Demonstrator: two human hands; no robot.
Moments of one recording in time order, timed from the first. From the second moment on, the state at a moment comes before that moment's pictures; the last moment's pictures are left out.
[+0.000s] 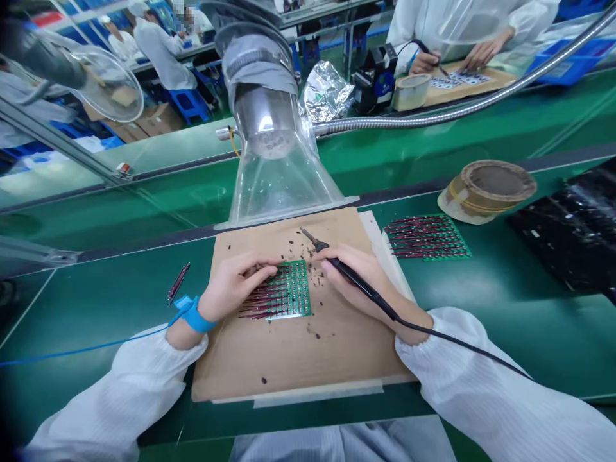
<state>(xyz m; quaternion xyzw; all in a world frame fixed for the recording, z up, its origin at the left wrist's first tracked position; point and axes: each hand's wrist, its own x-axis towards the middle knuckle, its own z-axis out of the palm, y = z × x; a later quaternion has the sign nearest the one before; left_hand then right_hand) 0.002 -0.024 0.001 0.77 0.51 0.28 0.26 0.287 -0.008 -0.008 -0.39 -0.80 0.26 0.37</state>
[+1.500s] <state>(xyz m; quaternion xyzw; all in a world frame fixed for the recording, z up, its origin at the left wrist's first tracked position) 0.000 -0.026 -0.008 0.80 0.46 0.20 0.33 0.306 -0.017 -0.012 -0.41 -0.73 0.37 0.40</state>
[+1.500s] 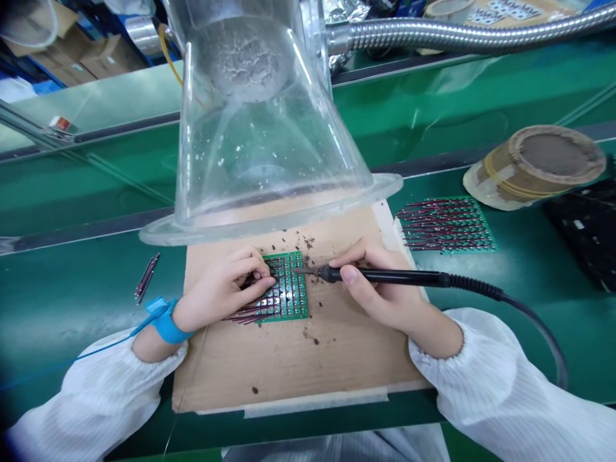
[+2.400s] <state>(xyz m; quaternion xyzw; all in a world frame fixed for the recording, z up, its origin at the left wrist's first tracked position) 0.004 -0.027 -0.008 0.79 0.48 0.21 0.32 0.306 -0.014 -0.012 -0.35 -0.79 0.34 0.37</state>
